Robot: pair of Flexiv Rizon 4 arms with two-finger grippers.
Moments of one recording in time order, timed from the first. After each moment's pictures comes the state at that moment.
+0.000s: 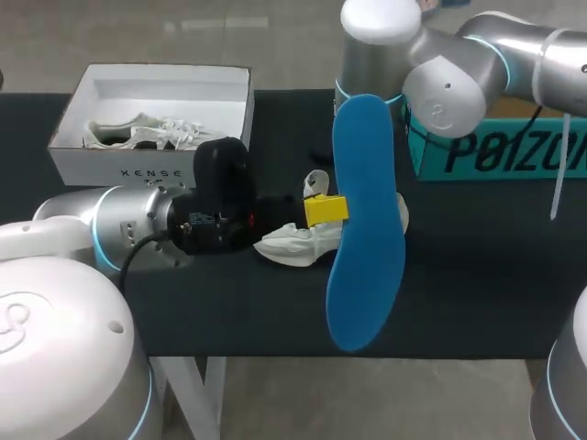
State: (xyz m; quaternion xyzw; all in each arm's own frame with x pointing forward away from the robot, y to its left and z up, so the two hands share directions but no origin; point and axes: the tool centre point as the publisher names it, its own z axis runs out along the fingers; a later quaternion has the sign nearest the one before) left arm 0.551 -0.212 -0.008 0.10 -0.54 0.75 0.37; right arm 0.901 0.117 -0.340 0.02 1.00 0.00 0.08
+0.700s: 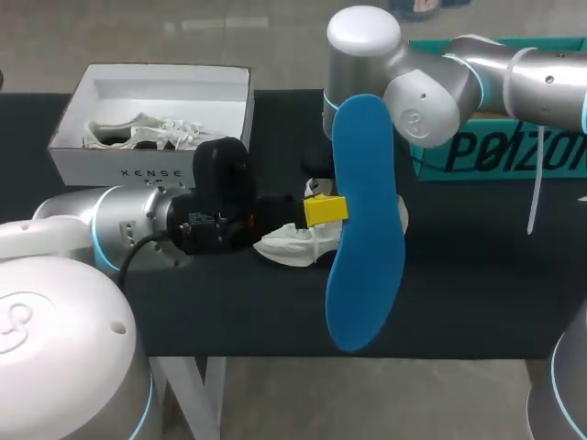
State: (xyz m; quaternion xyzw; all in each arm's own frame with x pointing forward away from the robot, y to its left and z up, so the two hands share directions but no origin) left arm 0.550 -0.212 -0.007 0.10 -0.54 0.75 0.37; right arm 0.913 0.130 -0.385 0.02 1.00 0.01 0.03
